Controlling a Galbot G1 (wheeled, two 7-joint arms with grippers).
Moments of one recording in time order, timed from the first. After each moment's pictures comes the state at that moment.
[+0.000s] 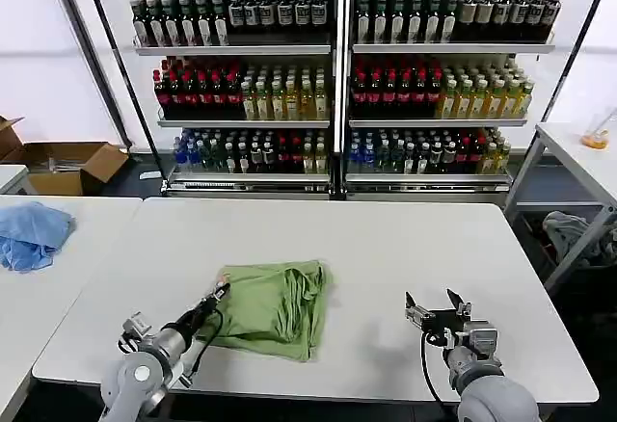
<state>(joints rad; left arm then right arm) 1.20 -1.21 -0.54 -1.70 -1.25 0.47 -0.06 -1.37 1.10 0.41 2.14 0.51 -0.57 0.35</state>
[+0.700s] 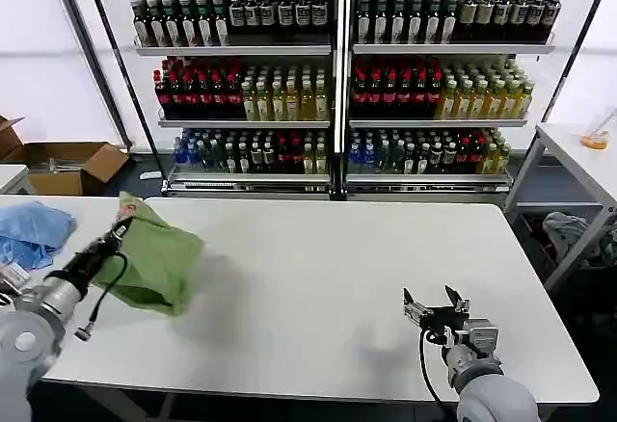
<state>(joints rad) 1.19 -0.95 -0.85 -1.93 -1.16 0.52 -0.06 -1.37 1.12 0.41 2.16 0.51 -0.57 0.35</state>
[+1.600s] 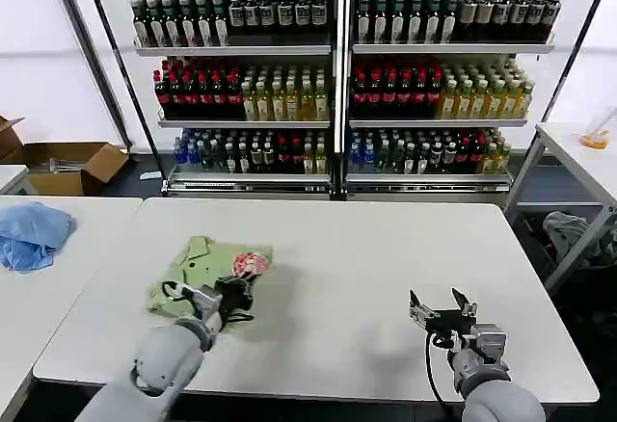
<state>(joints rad) 1.01 -1.02 -0.11 -1.85 -0.28 0.55 0.02 -1.40 1.13 0.45 2.18 0.50 -0.57 0.34</state>
